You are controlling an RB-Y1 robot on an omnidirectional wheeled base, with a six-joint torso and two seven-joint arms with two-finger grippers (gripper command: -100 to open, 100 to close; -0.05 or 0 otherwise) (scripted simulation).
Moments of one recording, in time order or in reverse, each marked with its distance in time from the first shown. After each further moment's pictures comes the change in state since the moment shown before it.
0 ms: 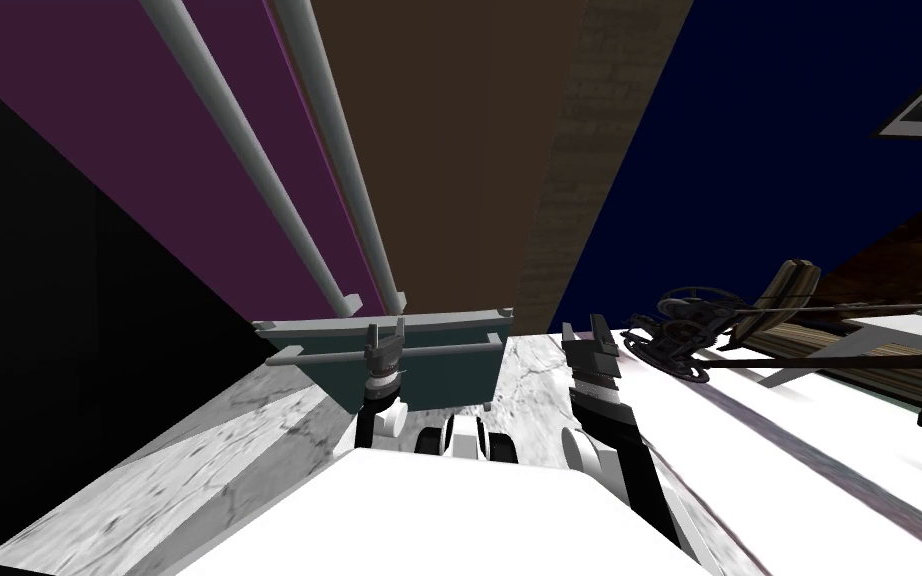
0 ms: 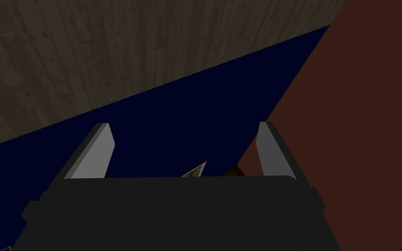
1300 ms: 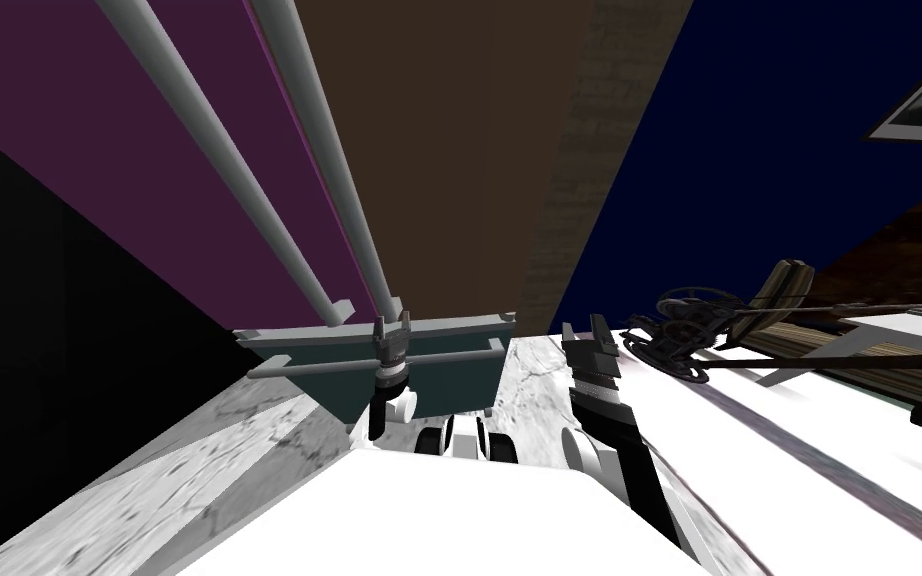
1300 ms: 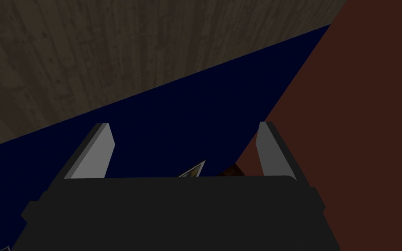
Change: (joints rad) left arm -0.075 -0.058 -0.004 0.023 0.008 0.032 0.008; right arm 0.000 0.000 0.000 0.000 0.000 0.000 0.000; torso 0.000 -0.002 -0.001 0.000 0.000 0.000
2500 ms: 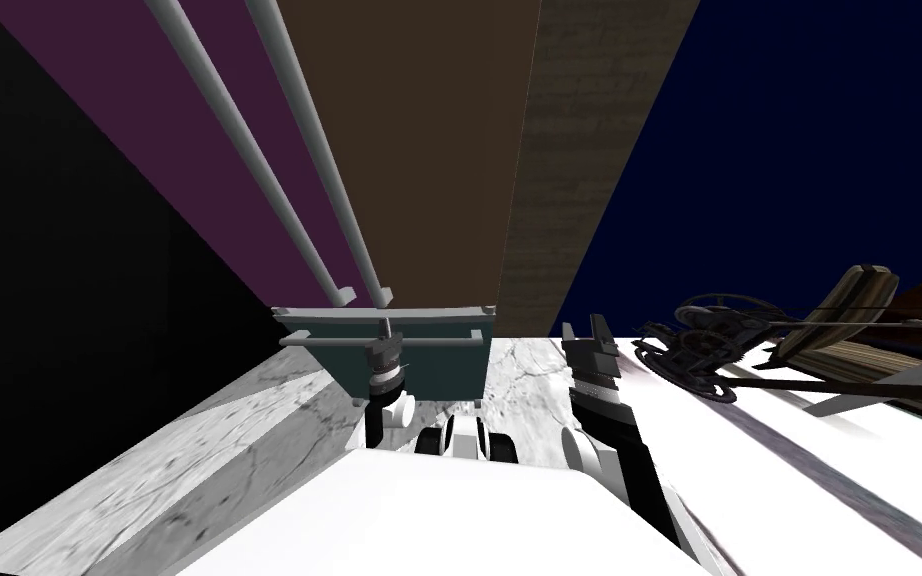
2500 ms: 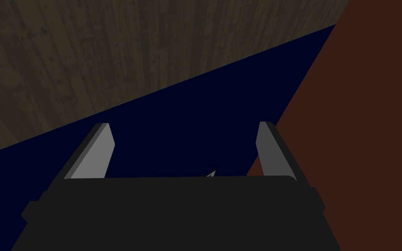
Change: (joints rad) left arm 0.045 -0.058 0.052 -0.008 0.002 -0.042 -0.094; right arm 0.000 0.000 0.000 0.000 0.000 0.000 0.000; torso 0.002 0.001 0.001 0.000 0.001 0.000
